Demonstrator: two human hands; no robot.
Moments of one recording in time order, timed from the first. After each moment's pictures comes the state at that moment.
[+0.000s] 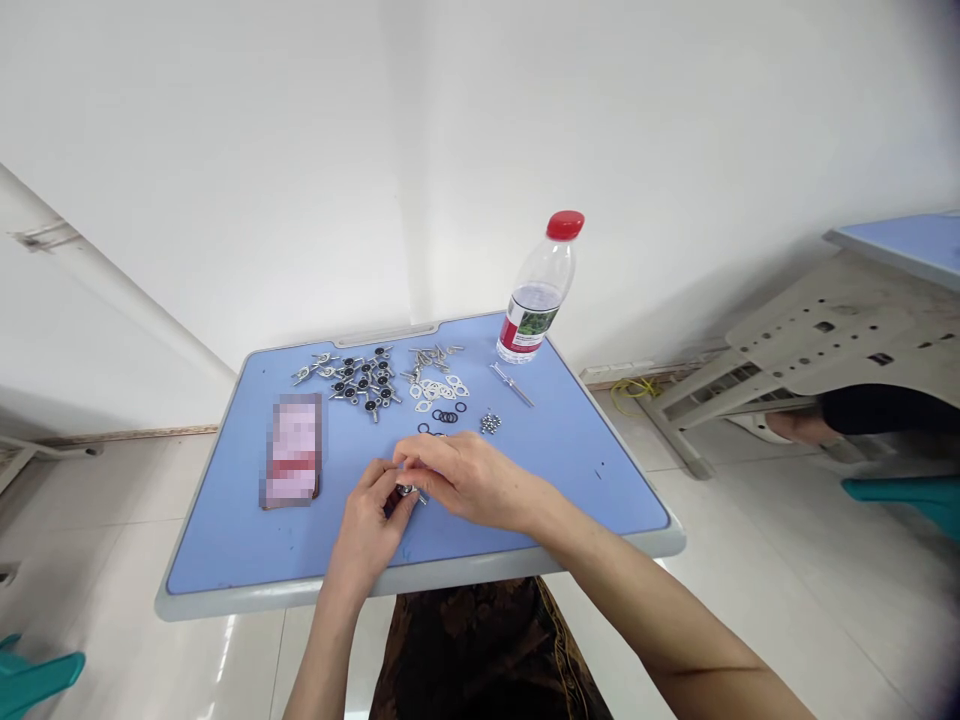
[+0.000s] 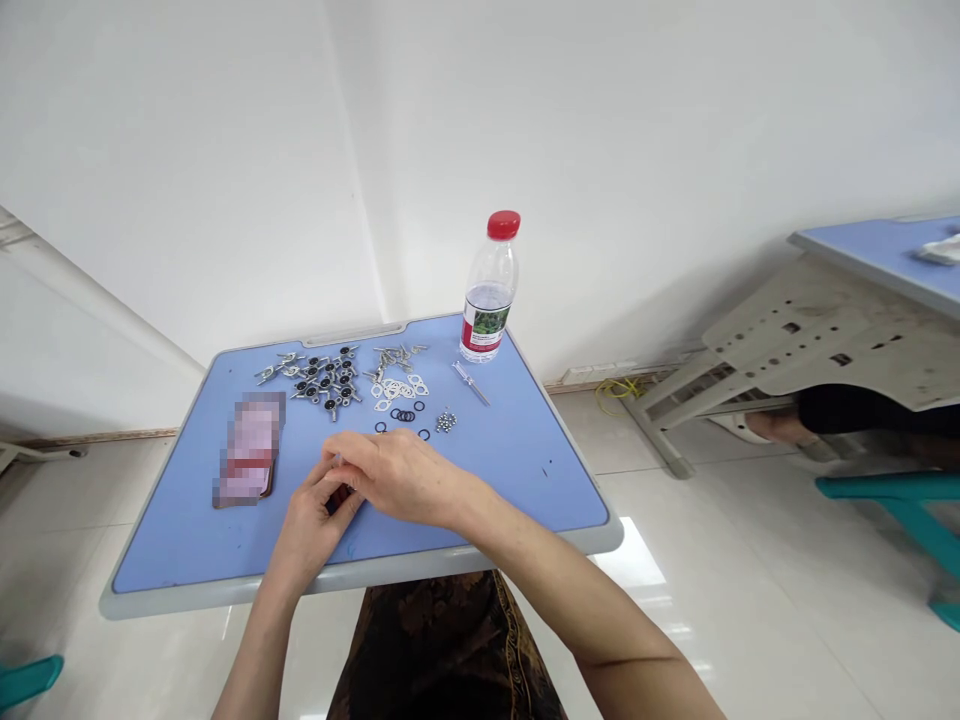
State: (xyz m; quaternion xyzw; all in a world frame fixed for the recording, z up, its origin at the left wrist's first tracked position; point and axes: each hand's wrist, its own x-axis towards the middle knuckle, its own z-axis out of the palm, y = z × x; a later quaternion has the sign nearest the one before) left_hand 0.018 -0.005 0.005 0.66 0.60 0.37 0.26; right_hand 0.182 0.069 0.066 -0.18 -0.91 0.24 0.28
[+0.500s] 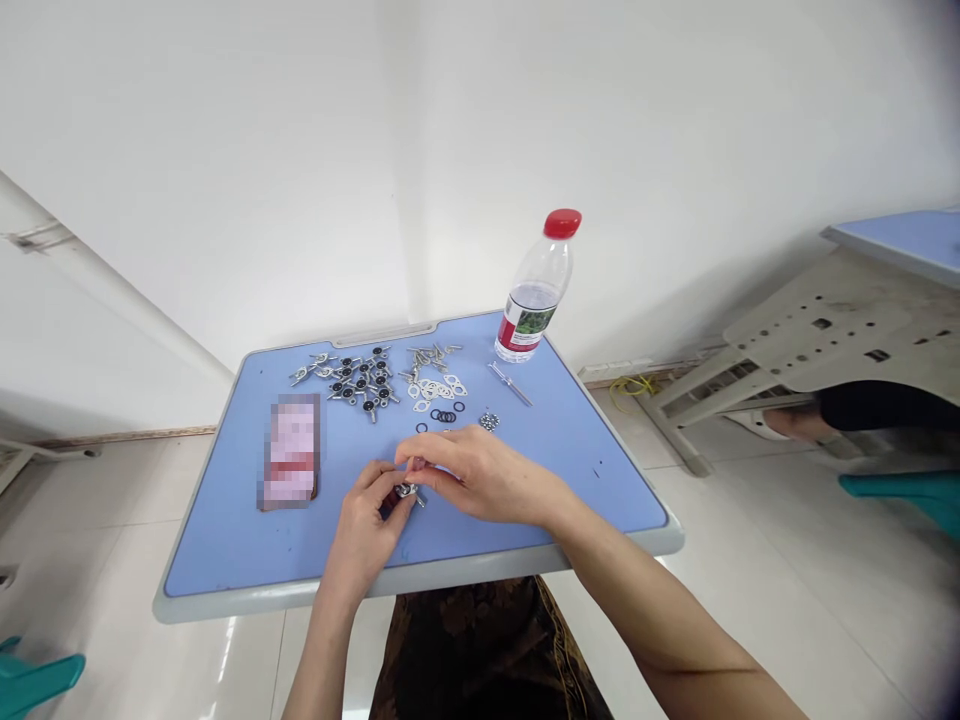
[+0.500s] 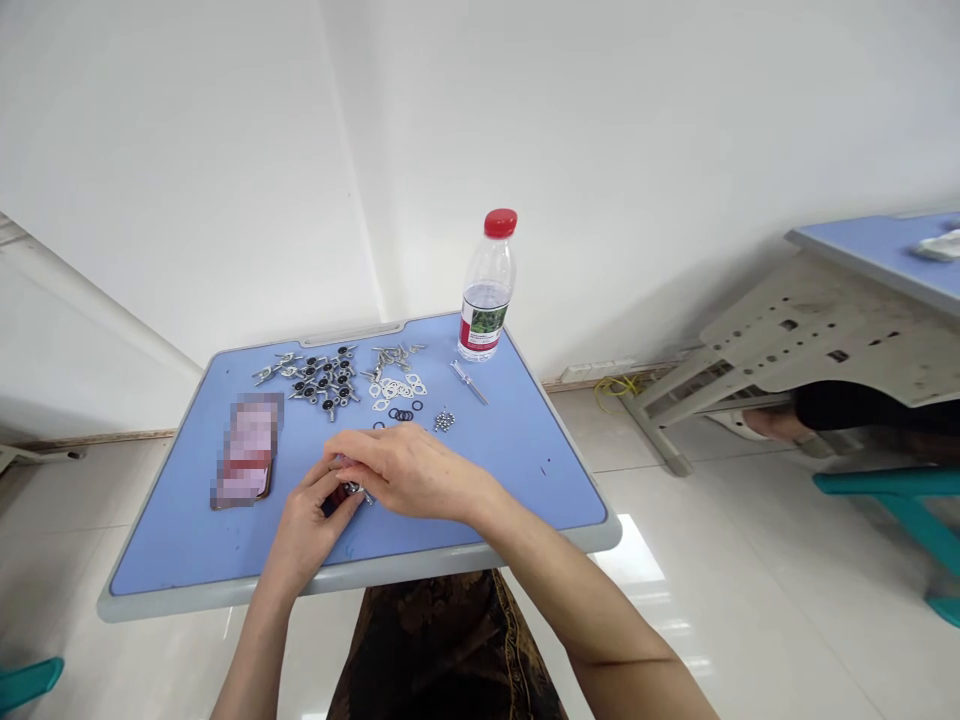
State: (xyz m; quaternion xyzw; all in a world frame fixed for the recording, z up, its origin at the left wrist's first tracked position) left_hand 0.017 -0.007 0.007 0.67 0.58 0.37 0.27; right_hand 0.194 0.074 0.080 -0.16 -0.92 0.28 0.24
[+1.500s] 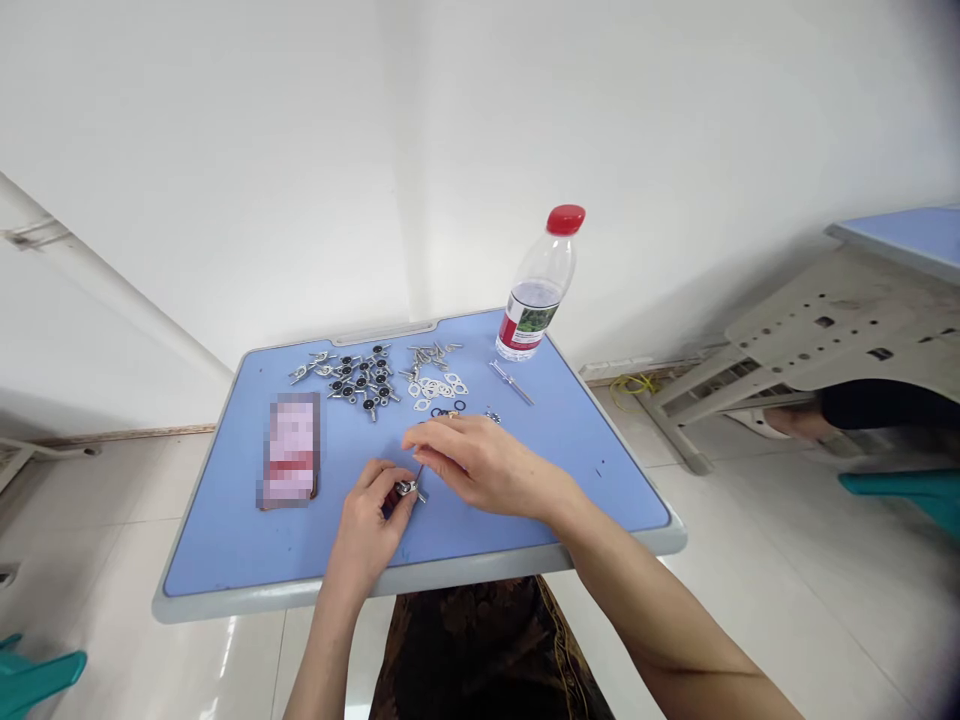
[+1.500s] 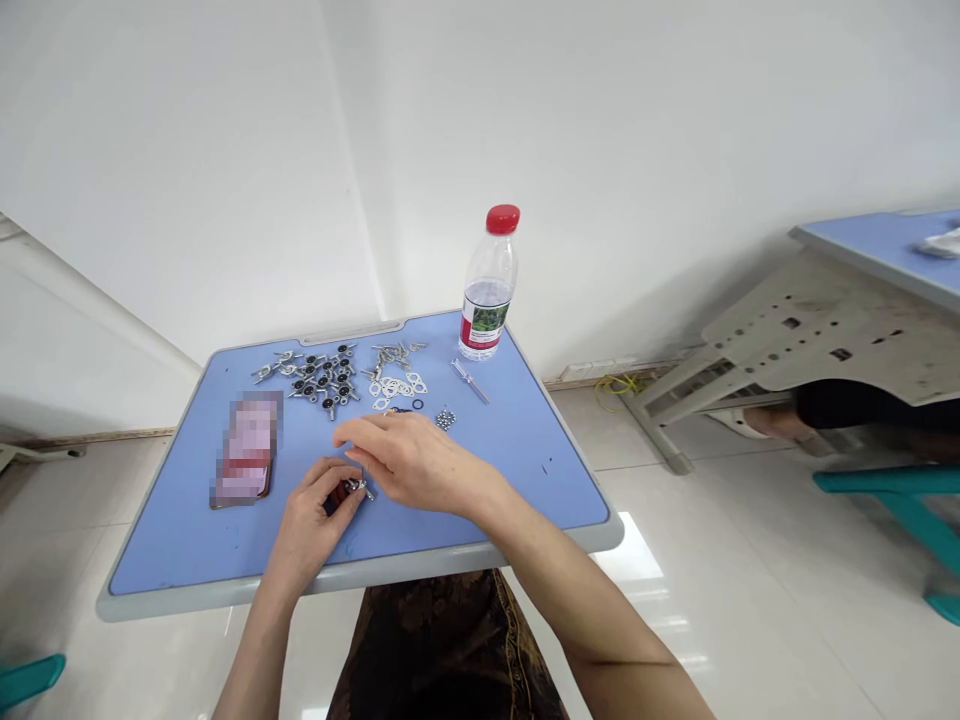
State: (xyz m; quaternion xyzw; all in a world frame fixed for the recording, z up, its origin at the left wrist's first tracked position) left_hand 0.019 -0.006 0.005 0.67 0.59 0.37 0.26; right_hand 0.195 0.076 0.076 -0.19 -0.92 0.17 0.29
